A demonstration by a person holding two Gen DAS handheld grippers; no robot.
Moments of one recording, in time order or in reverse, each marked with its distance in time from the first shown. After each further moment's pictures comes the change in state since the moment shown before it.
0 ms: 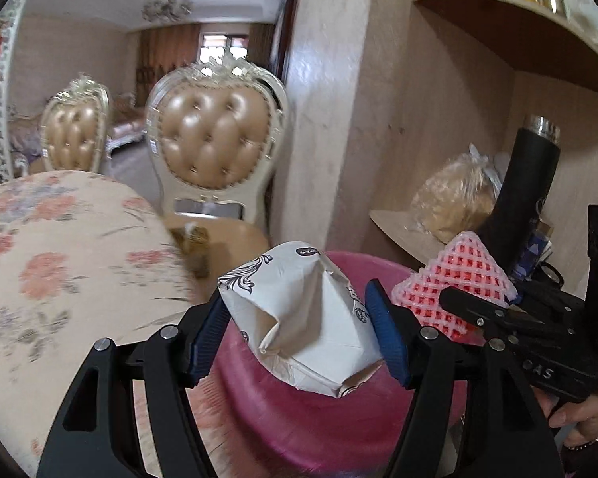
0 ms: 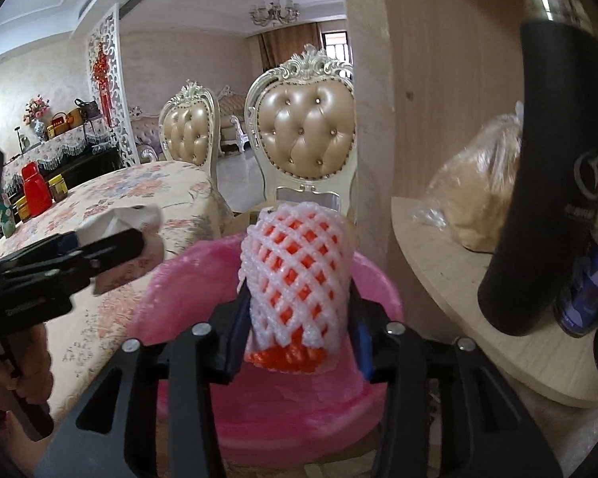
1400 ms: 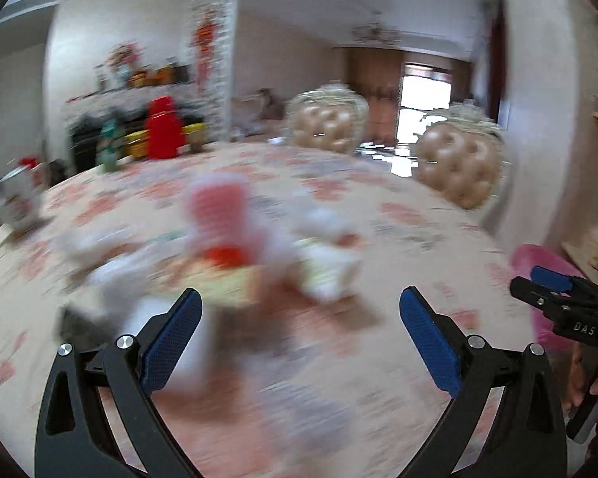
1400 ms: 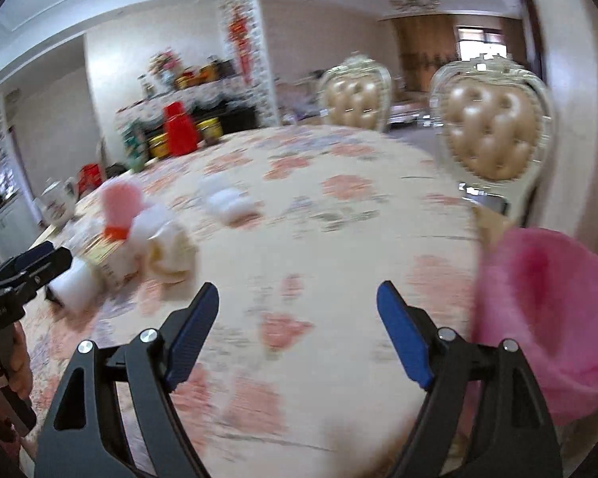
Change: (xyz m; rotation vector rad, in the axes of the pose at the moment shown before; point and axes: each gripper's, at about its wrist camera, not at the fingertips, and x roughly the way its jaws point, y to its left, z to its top) left arm -0.368 0.181 -0.160 -0.342 -0.105 0.741; right arm -0.042 0.288 -0.044 -0.252 0.100 0.473
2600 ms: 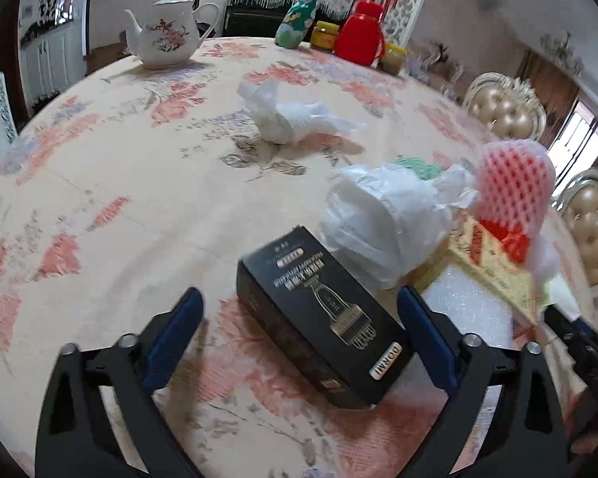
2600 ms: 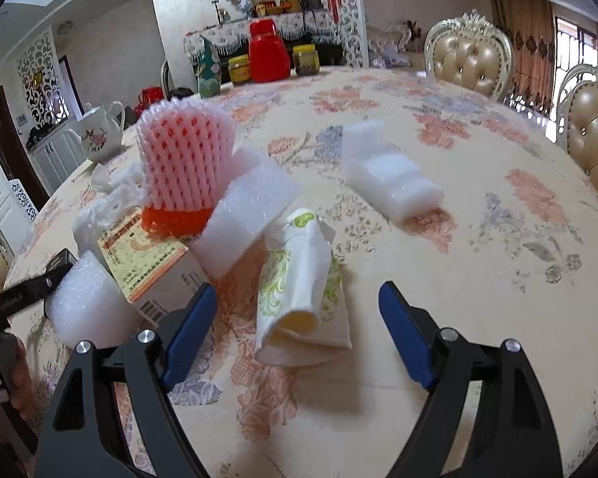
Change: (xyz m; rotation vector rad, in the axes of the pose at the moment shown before) left arm 0.045 0.163 -0.034 -0.498 0.256 0.345; right arm 0.164 0.123 0.044 -0.159 0.254 0.198
